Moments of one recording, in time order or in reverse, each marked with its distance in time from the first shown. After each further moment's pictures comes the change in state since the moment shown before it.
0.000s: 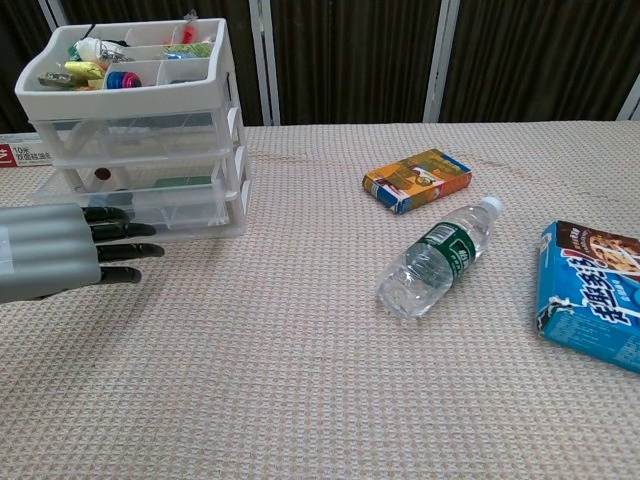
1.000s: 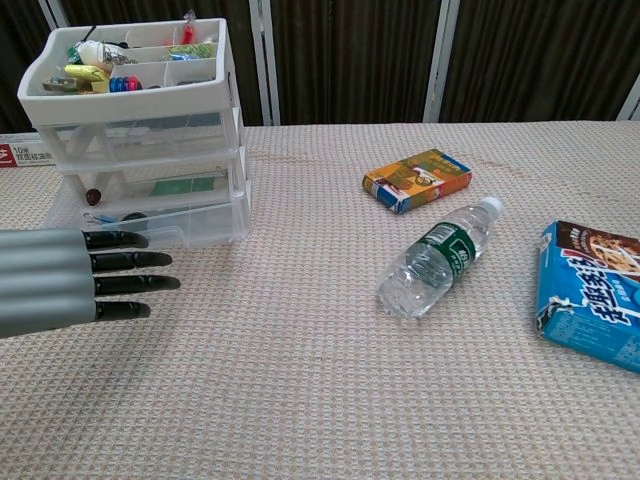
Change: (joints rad) left arm -0.010 0.049 0.065 -0.105 0.137 0.041 -0.007; right arm -0.001 0.002 0.000 -0.002 0.002 -0.001 0.004
